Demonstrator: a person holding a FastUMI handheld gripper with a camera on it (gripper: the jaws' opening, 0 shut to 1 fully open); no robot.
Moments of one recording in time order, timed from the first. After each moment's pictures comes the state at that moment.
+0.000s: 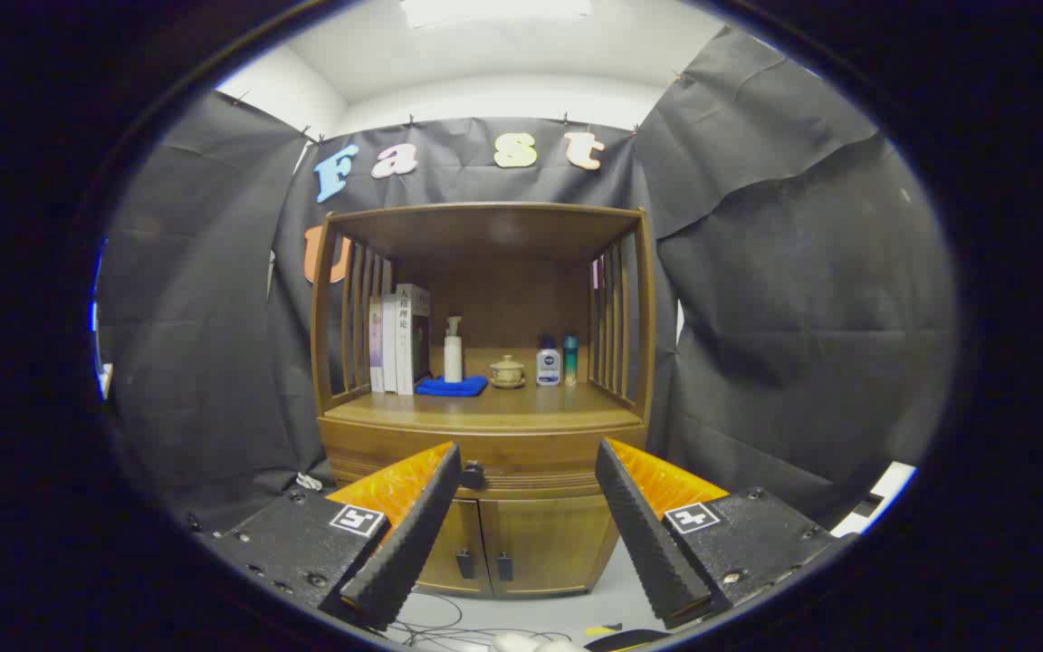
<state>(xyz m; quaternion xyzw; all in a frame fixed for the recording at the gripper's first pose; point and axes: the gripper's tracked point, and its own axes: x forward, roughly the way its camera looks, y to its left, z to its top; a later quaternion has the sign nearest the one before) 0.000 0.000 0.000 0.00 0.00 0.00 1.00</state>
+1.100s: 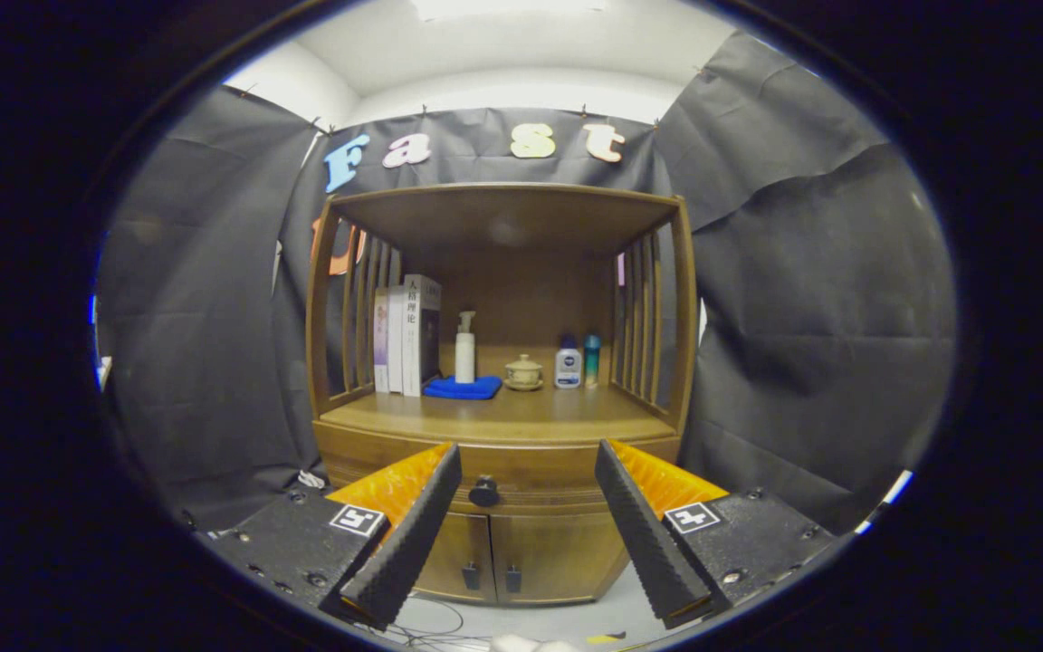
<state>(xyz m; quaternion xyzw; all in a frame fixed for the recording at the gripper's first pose) 0.078 0.033 -0.008 -0.01 0.01 0.03 1.00</state>
